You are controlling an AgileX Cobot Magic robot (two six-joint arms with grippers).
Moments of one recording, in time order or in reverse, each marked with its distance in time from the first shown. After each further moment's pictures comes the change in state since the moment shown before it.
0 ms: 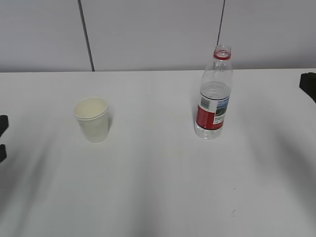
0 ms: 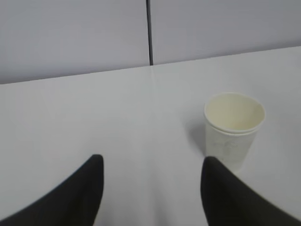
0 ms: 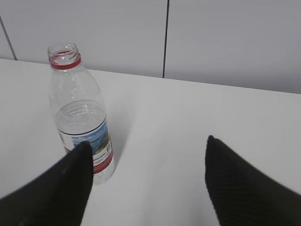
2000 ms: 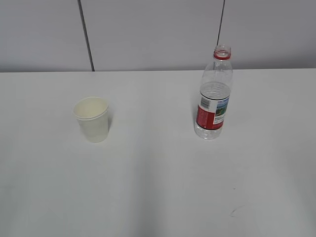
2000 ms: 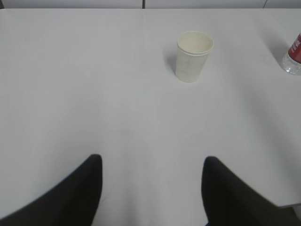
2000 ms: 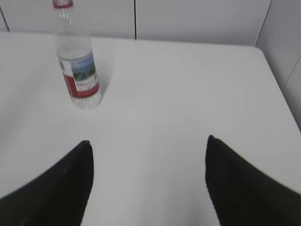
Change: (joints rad) left arm 0.176 -1.025 -0.344 0.254 1.598 -0.318; right arm 0.000 -0.911 -0.034 -0.022 0.982 0.000
